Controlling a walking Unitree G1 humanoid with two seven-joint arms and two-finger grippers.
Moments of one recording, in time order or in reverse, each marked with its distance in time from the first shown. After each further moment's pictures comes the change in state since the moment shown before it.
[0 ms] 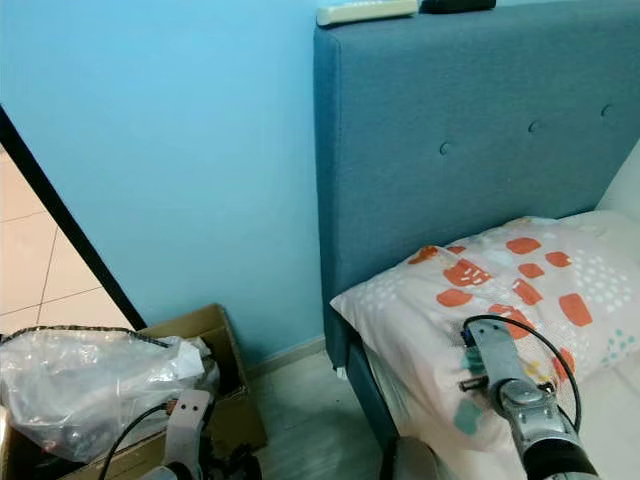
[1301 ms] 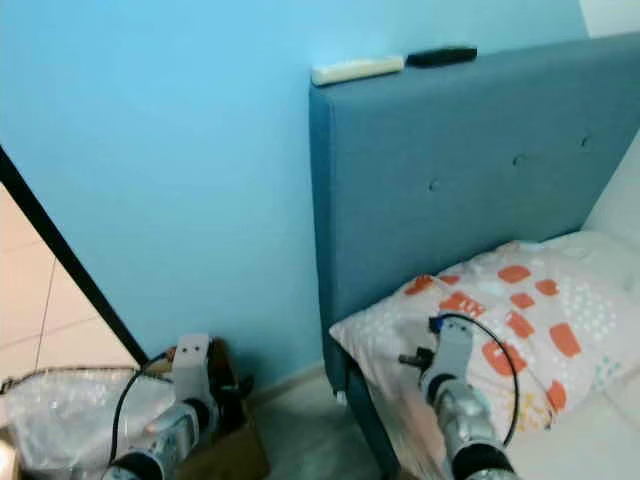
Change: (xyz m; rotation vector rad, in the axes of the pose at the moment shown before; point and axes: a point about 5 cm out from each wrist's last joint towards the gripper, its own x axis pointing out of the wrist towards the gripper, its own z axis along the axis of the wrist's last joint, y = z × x) left arm 0.025 -0.006 0.072 -0.117 -0.138 0.133; right arm 0.010 0.111 0.021 0.436 -0.291 0.256
